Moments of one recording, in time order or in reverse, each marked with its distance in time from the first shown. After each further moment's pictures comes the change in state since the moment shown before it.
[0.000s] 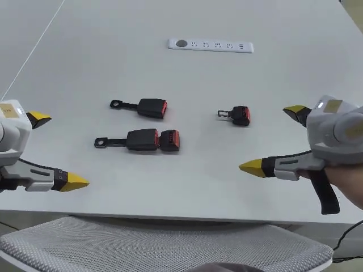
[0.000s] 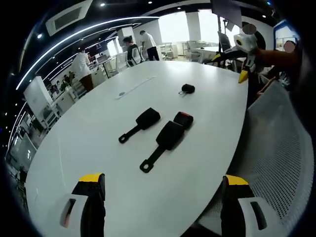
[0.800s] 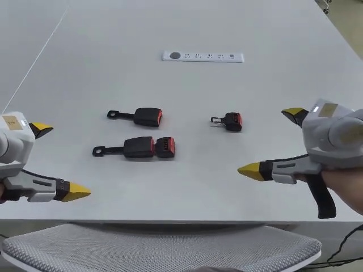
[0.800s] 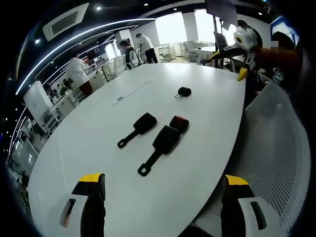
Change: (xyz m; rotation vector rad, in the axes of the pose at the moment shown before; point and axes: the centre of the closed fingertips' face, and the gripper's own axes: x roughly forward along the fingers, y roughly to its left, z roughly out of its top) left arm -0.007 -0.010 0.013 0.030 -0.013 0.008; right arm -0.024 -0.002 0.007 -0.022 -0.021 -0.057
